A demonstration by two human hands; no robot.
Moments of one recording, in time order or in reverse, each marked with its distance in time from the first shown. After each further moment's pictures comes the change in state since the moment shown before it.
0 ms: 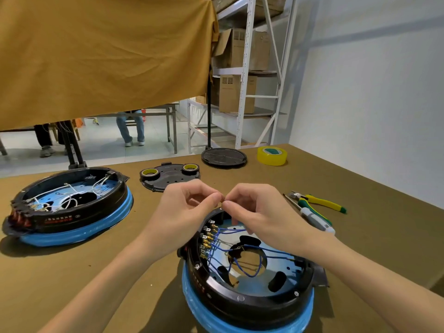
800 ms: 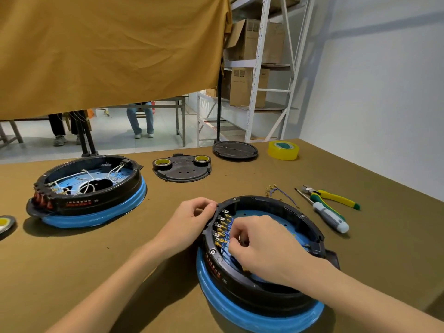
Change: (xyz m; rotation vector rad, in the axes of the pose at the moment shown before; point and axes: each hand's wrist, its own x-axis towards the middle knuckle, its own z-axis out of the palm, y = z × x) left_hand -0.013 -0.074 0.004 -0.055 -0.132 -0.277; right_hand -0.028 -0.006 0.052 -0.477 -0.135 0.246
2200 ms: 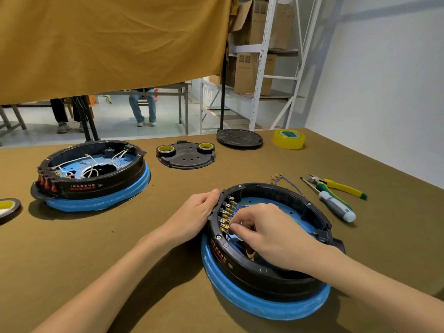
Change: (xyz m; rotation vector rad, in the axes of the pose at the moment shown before) left_hand -0.001 -0.009 0.005 0.001 -0.120 -0.079; right_hand 0.003 0.003 0.000 0.081 -0.085 -0.045
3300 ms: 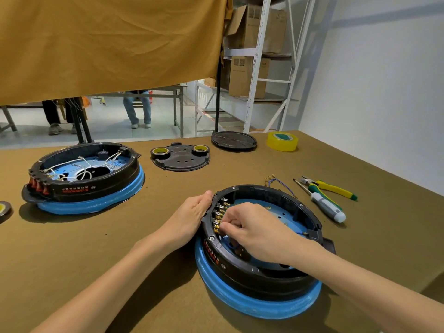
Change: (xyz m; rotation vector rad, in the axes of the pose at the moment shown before) left_hand -0.004 0.002 0.005 -0.100 -0.014 -0.010; right_hand 0.013 -0.004 0.003 0.026 -0.061 0.022
